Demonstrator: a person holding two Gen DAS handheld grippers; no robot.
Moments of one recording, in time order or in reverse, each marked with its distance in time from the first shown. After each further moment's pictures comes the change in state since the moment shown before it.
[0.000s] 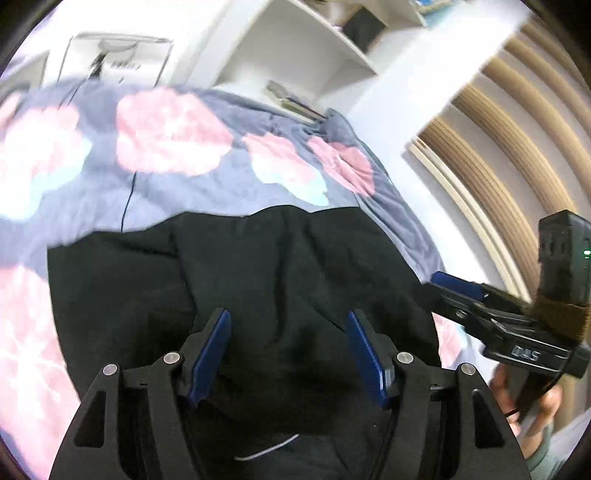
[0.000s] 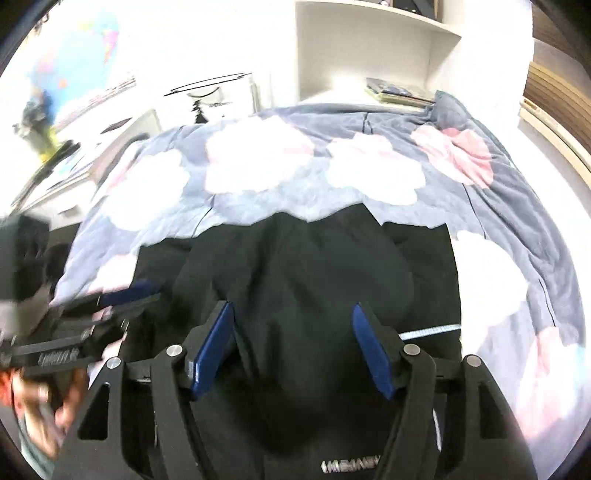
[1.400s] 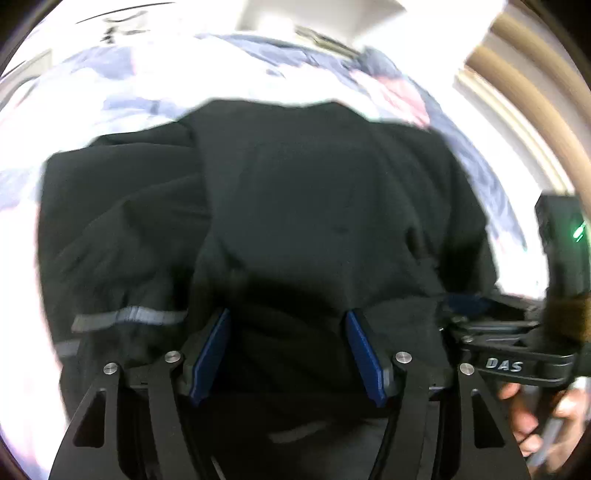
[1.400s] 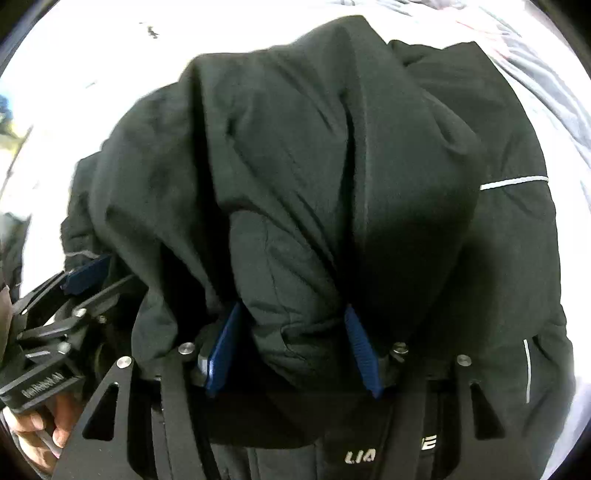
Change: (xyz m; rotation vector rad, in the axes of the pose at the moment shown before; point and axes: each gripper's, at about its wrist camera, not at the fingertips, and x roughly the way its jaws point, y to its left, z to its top) left arm 0.044 -0.027 -0.076 0.067 0.118 0.241; right arm 0.107 -0.017 -0.097 0.113 0.299 0.087
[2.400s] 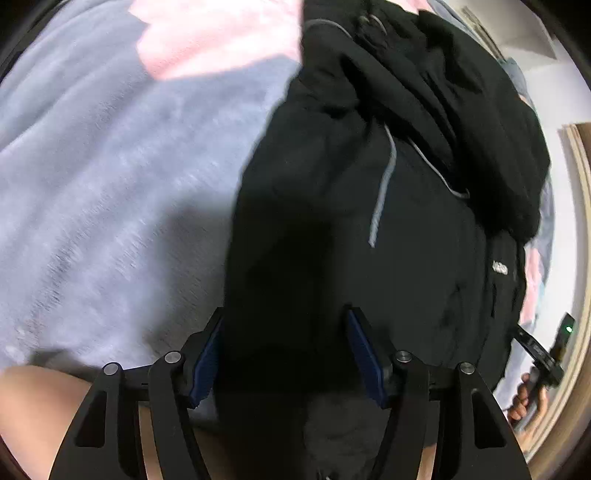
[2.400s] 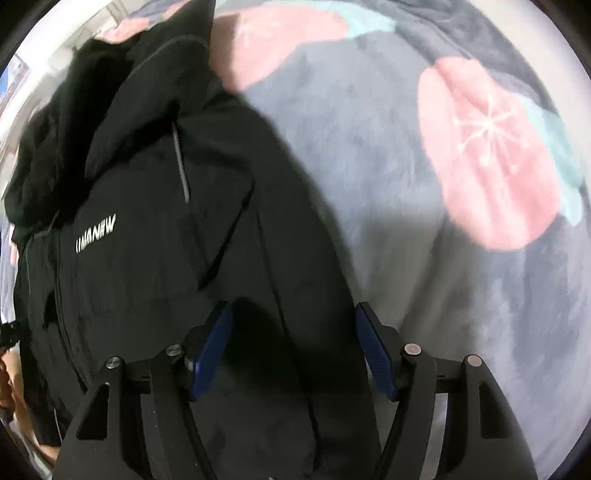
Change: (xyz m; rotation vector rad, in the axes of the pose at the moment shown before) left arm -0.086 0.078 -0.156 -0.481 0.362 0.128; right arm -0.089 -0.235 -0.133 0.155 0.151 -0.133
